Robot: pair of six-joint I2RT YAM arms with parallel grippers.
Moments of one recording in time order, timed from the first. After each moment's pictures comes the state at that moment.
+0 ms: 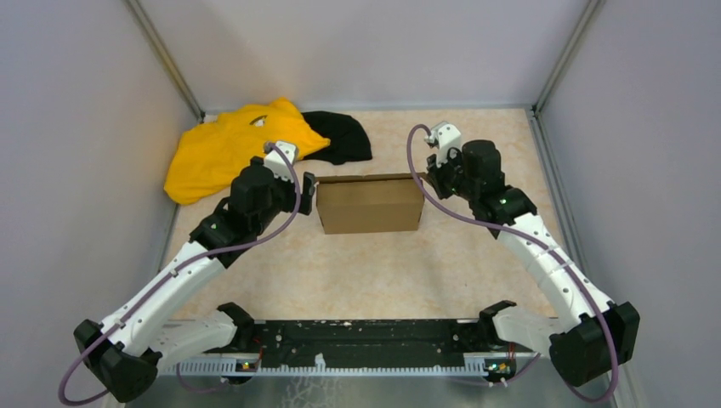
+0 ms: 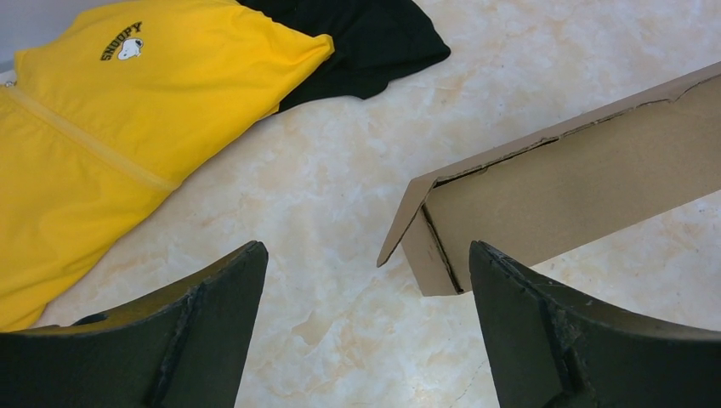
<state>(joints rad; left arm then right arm) -0.64 0.97 0.94 -0.34 -0.33 -0.06 0.40 1.09 1.02 -0.39 -0.15 -0.18</state>
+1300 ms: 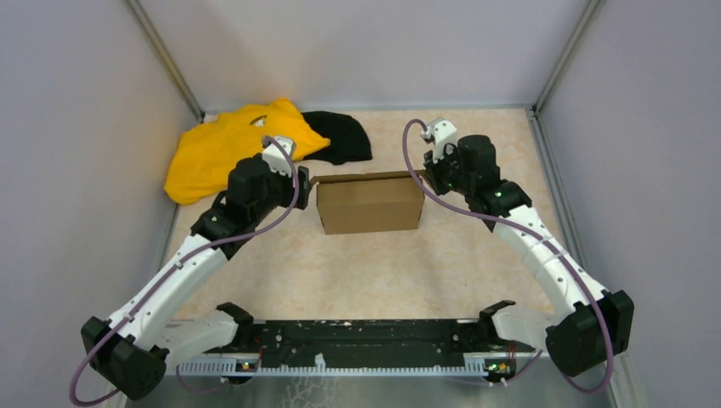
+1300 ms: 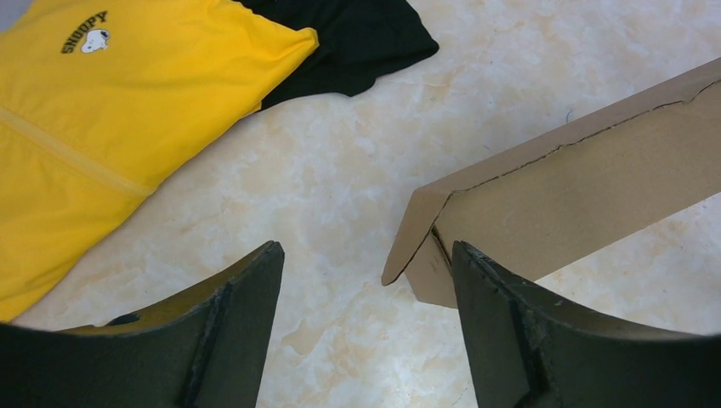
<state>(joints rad) -0.55 1.01 0.94 -0.31 -0.20 -0.06 0.40 1.15 1.05 -0.38 -0.15 -0.17</state>
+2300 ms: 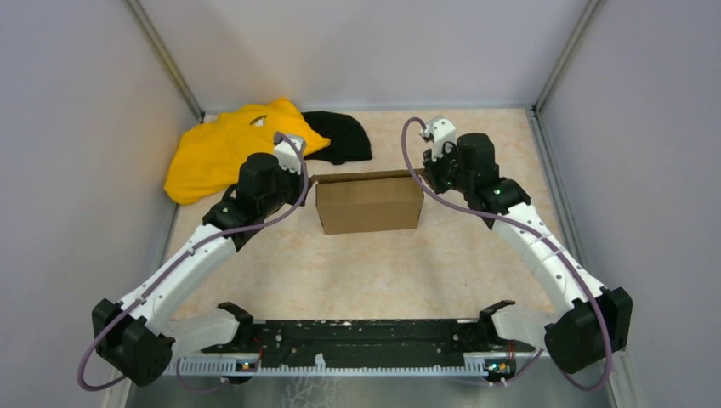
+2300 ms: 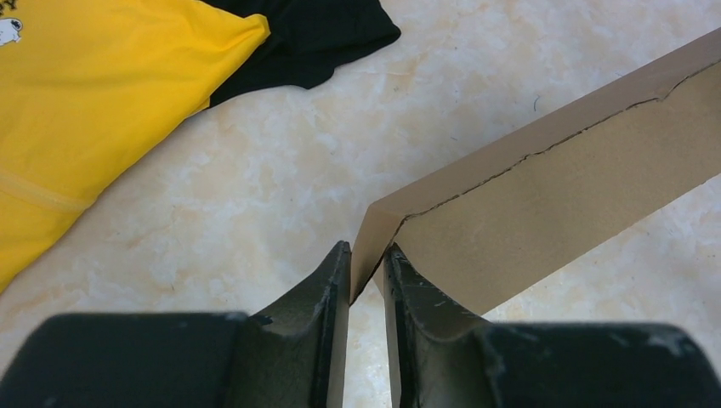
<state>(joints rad) -0.53 1.10 0.94 -0.26 -0.08 -0.08 0.40 1.16 1.06 -0.38 -0.16 -0.17</state>
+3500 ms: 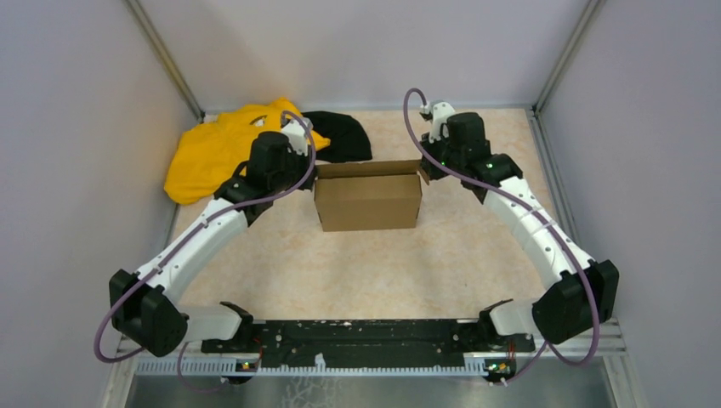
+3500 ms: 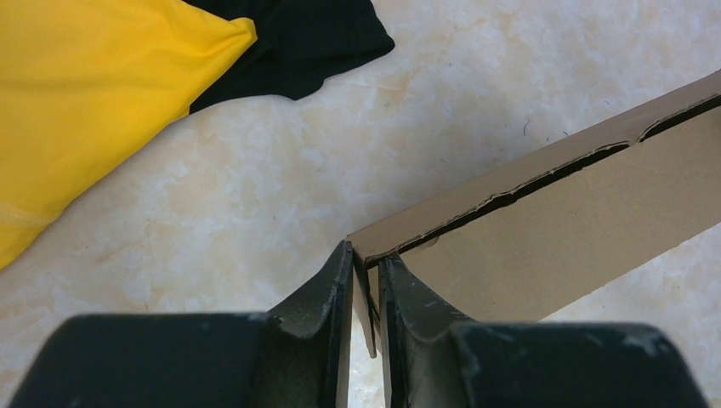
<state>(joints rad) -0.51 1.28 1.11 -0.31 -0.03 -0.16 0.40 1.32 1.27 -0.53 -0.12 0.00</state>
